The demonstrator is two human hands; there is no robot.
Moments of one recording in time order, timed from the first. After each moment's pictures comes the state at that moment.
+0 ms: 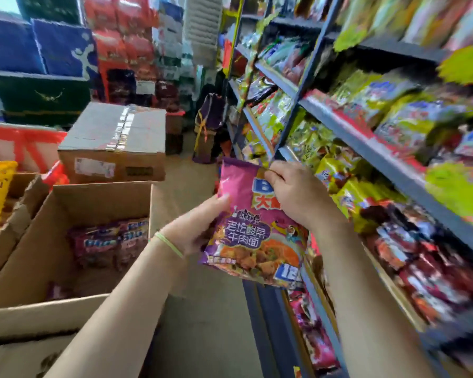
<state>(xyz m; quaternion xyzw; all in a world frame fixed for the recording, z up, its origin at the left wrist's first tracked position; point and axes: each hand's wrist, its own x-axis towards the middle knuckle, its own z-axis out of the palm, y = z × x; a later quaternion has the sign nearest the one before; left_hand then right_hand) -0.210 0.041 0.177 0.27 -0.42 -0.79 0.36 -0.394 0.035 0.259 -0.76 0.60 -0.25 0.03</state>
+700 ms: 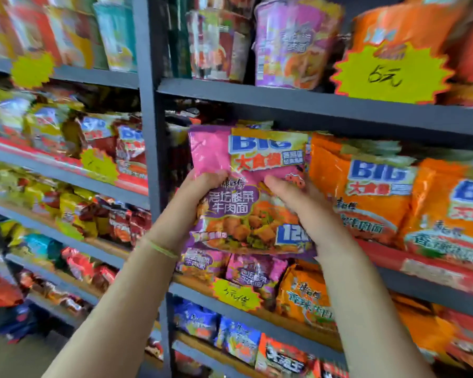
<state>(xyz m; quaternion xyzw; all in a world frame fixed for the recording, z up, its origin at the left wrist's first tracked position) -0.619 0.278 0.305 0.02 -0.55 -0.81 0.20 -0.695 0.459 0.328 -0.29 0.68 -0.67 0.08</state>
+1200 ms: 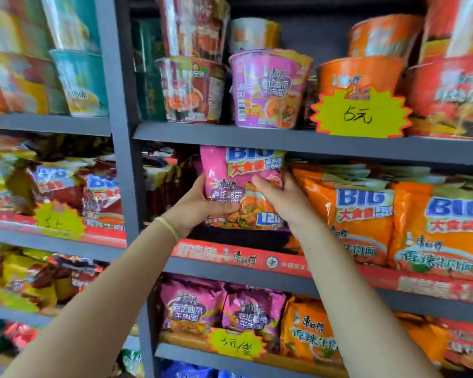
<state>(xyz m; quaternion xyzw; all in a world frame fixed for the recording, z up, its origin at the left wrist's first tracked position) -0.724 0.213 0.330 -0.08 -0.72 -0.67 0.14 -0.779 0.403 0.352 -0.22 0.73 -0.65 -0.05</state>
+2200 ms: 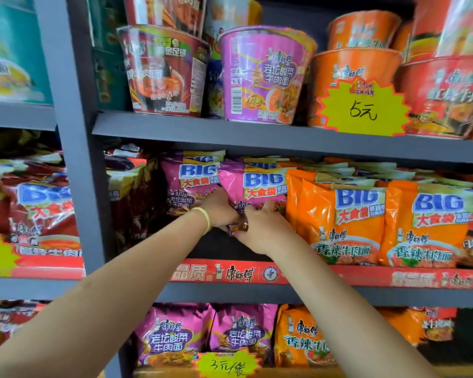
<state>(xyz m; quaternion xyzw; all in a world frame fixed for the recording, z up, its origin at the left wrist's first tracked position) -0.832 0.240 0.321 -0.04 -0.89 -0.44 0.04 -0.790 0.372 0.319 -0.13 0.99 -0.06 -0.09</state>
